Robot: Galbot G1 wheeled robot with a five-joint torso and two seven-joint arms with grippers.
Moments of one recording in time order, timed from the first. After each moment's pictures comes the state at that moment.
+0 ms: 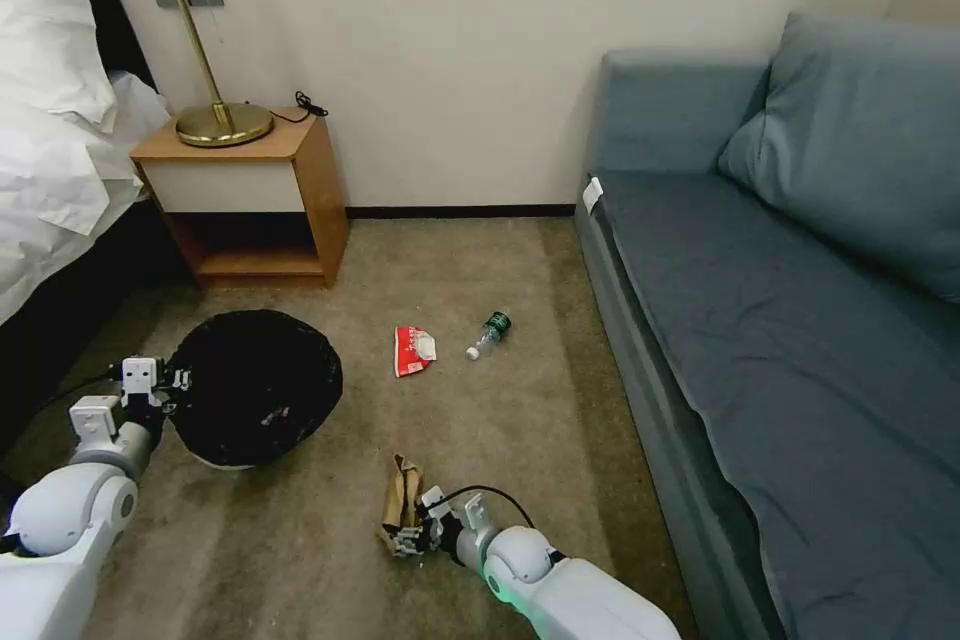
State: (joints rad) left arm 1.28 -0.91 -0.70 -1.61 -0.55 0.18 0.00; right arm -0.85 1.43 -0.42 1.00 0.54 -0.11 -0.21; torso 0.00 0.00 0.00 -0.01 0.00
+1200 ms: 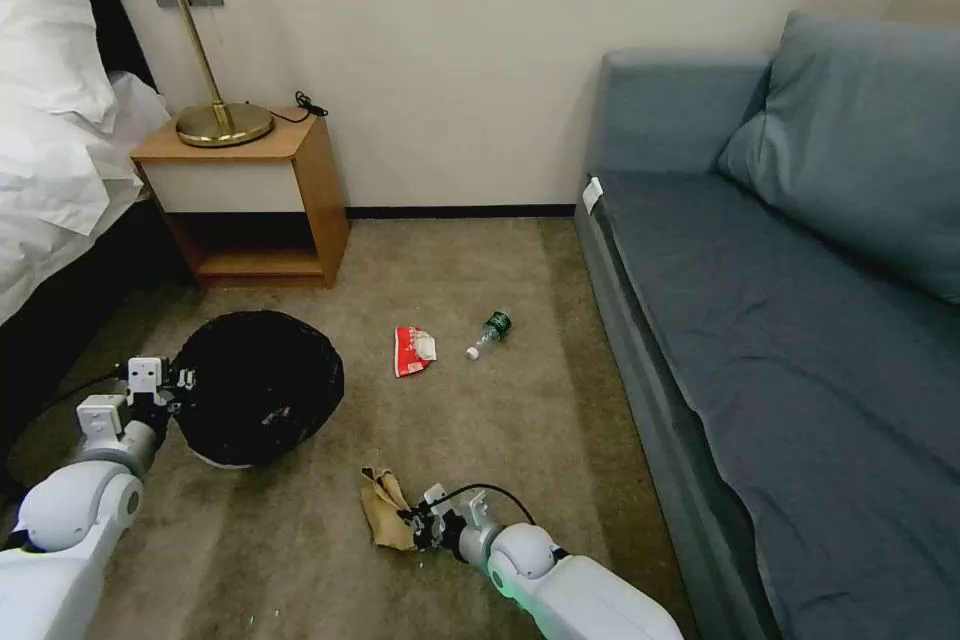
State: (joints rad) left arm 1.26 -0.92 -0.68 -1.59 -0.53 0.17 0.01; right arm -0.83 1.43 -0.40 0.99 0.54 -0.09 -0.23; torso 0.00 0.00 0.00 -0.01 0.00
